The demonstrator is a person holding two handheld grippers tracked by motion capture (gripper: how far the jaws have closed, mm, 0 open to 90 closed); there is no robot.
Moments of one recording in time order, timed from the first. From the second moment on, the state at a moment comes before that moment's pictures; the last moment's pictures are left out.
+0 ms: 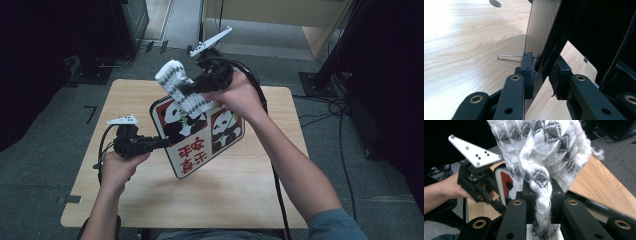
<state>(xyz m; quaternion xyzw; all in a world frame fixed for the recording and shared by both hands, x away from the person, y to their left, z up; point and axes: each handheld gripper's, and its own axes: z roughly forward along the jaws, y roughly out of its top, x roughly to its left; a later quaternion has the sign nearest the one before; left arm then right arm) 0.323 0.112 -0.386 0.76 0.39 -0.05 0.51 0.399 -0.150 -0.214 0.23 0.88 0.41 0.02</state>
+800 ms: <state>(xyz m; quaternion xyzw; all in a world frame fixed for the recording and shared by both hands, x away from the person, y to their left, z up) 0.324 0.110 -0.387 0.77 0.38 -0.06 0.51 0.406 -0.129 -0.232 0.25 0.86 0.45 0.04</state>
